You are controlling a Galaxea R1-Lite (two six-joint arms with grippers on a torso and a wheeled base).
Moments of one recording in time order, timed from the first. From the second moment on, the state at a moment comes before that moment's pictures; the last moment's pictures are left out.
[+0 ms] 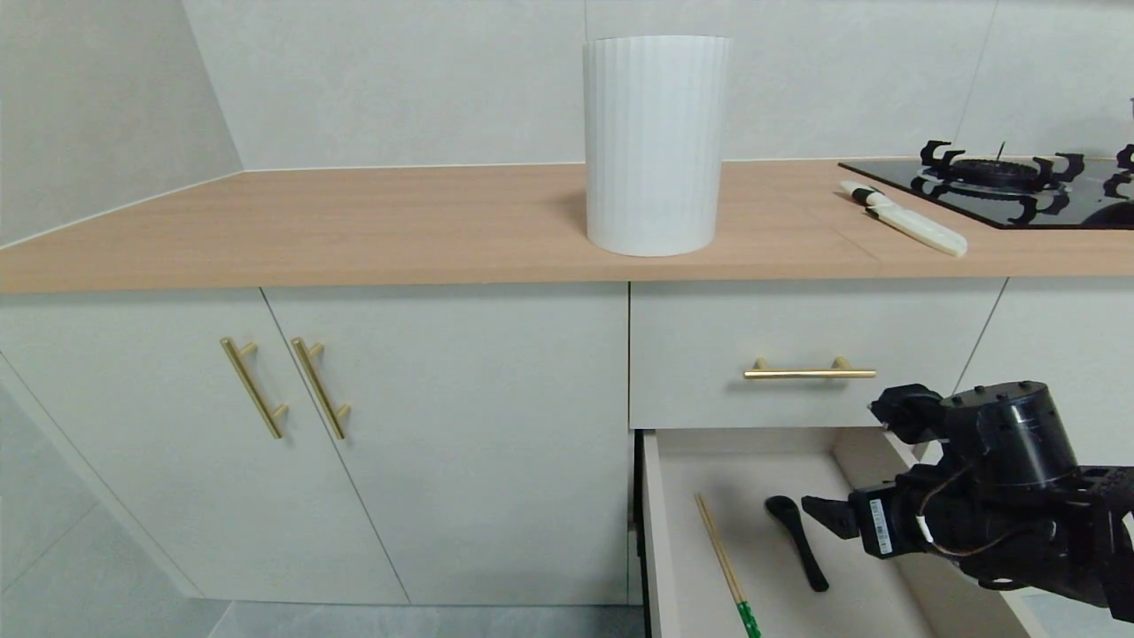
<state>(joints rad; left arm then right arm) 0.00 0.00 0.00 0.00 0.04 0.01 0.44 1.64 -0.50 -0.47 -0.16 0.15</state>
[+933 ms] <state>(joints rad) 0.00 0.00 0.00 0.00 0.04 0.01 0.45 1.61 -0.48 -0.47 -0.16 0.14</state>
